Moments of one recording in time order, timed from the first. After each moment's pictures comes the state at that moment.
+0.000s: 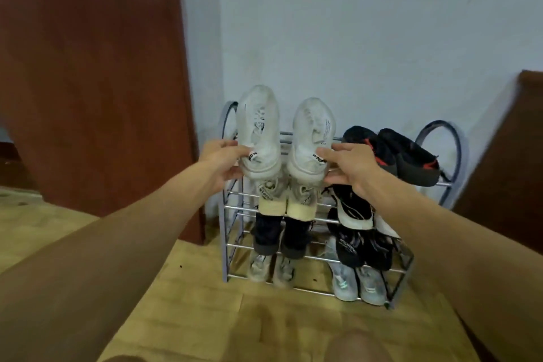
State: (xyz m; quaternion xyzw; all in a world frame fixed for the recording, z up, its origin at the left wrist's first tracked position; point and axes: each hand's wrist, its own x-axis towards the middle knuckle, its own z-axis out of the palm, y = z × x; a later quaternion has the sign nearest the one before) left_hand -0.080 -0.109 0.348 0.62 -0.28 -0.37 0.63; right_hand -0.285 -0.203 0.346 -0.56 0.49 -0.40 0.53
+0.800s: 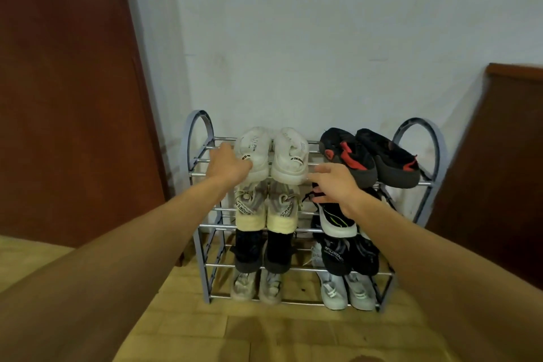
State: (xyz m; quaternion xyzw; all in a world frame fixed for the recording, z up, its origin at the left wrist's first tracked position) left_hand -0.104 -0.182 0.332 0.76 -0.44 -0.21 0.43; right_hand -0.299 -0.238 0.306 -0.60 0.54 -0.34 0.49
